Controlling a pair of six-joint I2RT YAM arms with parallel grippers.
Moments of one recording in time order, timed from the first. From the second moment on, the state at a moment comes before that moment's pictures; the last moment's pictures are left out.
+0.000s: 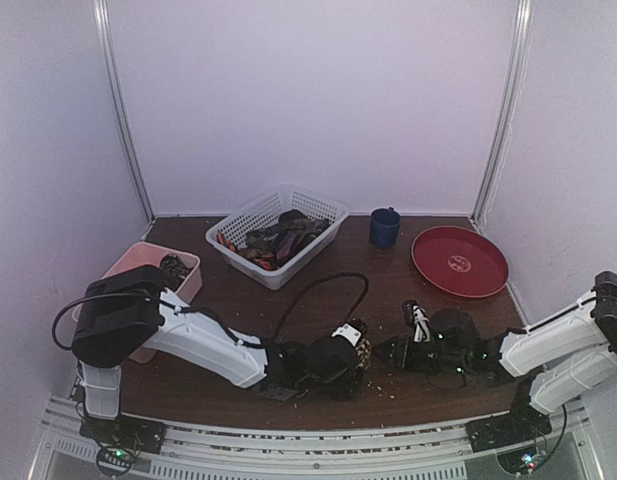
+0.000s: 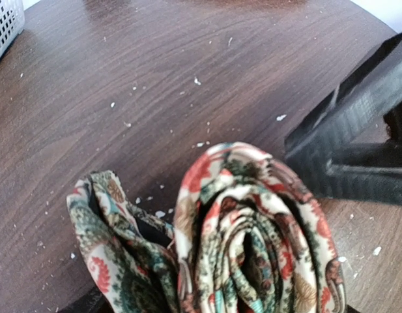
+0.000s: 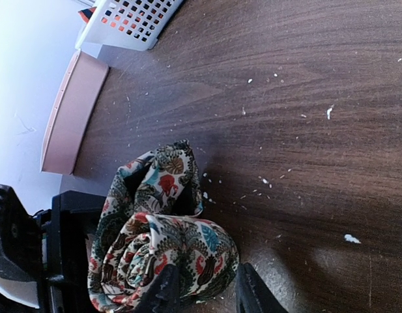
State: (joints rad) left arm -1.35 2.04 1.13 0.15 -0.43 -0.44; right arm 0.91 1.33 0.25 0.54 -0.03 0.94
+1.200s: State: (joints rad) left arm -1.34 2.14 1.33 -0.01 -0.40 -0.37; right arm 0.91 1.17 0.23 0.45 0.10 0.91
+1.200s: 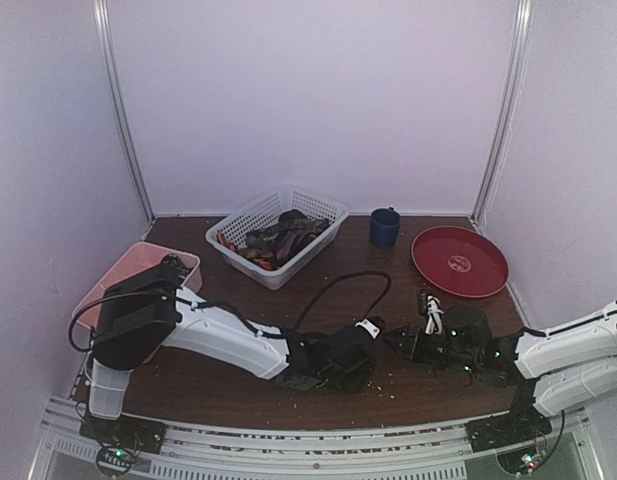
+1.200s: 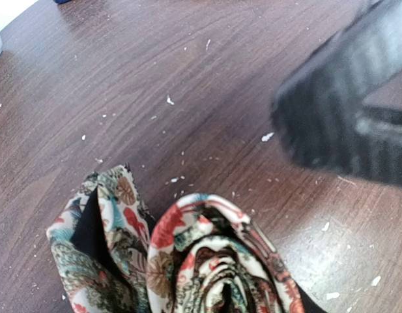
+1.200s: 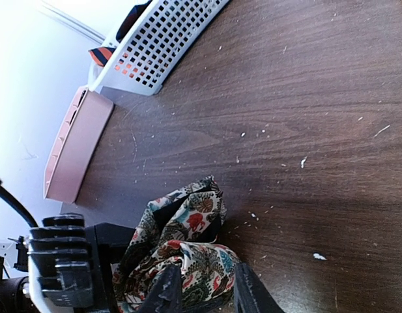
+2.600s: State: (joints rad) left arm -0.96 1.61 1.26 -0.42 -0.64 -0.45; right arm 0.91 0.90 0.17 0.30 0.18 0.90
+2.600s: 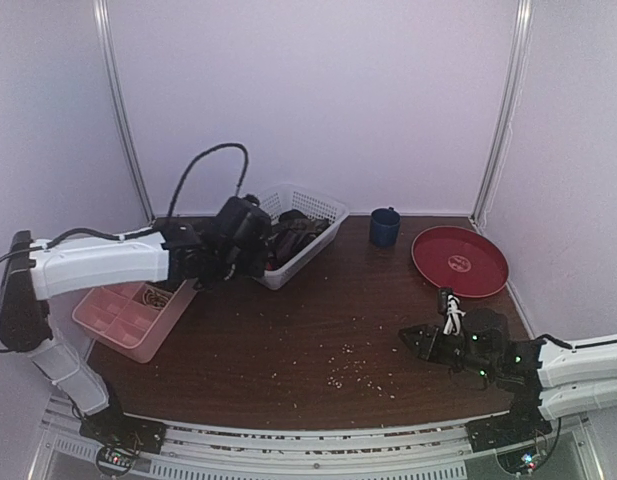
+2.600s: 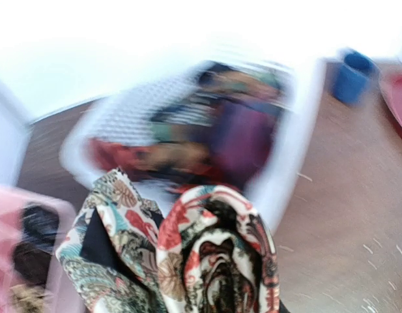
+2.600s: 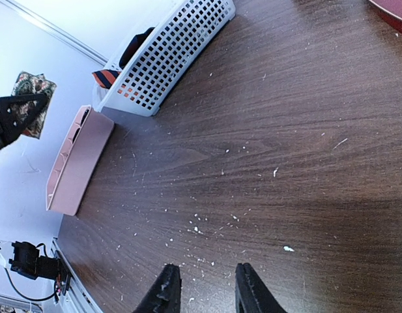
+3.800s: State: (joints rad) left arm -0.39 1.19 0.92 -0.87 -0.63 -1.17; right arm 0.91 1.00 0.17 0.38 0.15 0.89
